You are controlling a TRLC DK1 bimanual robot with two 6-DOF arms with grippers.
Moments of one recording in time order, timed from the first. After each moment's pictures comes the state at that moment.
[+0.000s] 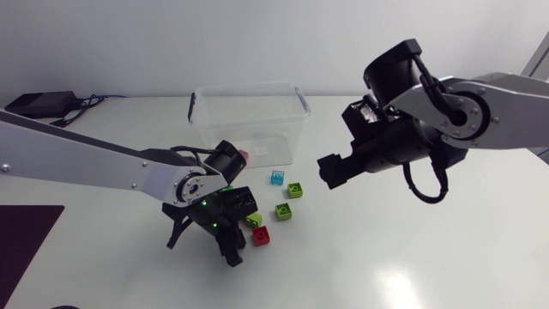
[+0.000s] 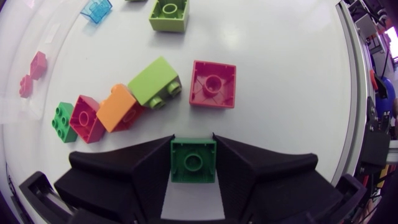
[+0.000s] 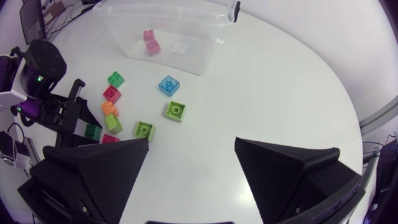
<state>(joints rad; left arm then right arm) -0.61 1.85 0.96 -0.45 0.16 0.52 0.47 1.45 1.03 -0.55 0.01 -0.01</state>
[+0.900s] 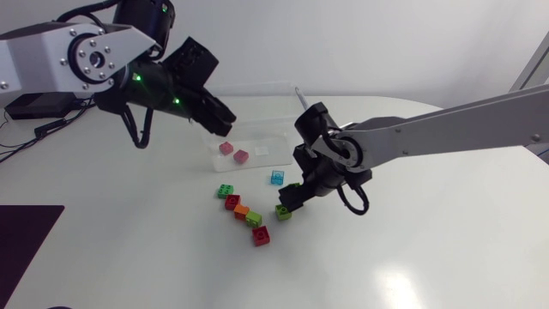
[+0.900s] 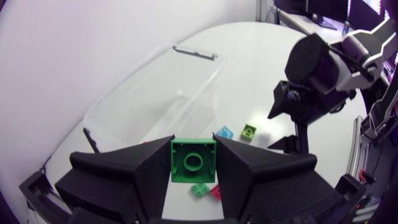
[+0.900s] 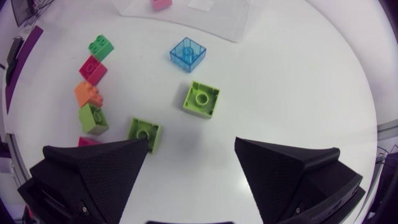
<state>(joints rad) -0.40 1.60 1.32 -0.44 0.18 0.39 0.57 1.87 1.12 -0.40 0.04 0.05</state>
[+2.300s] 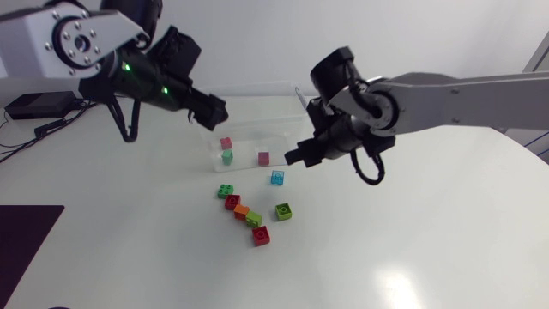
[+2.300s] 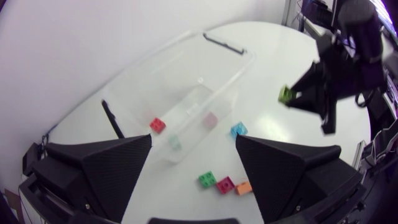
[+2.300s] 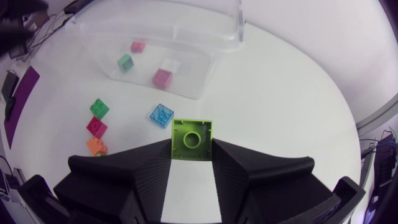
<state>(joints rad) -0.37 1.59 1.34 -0.54 0.09 0.26 0.55 1.71 1.22 -0.46 0.15 0.10</state>
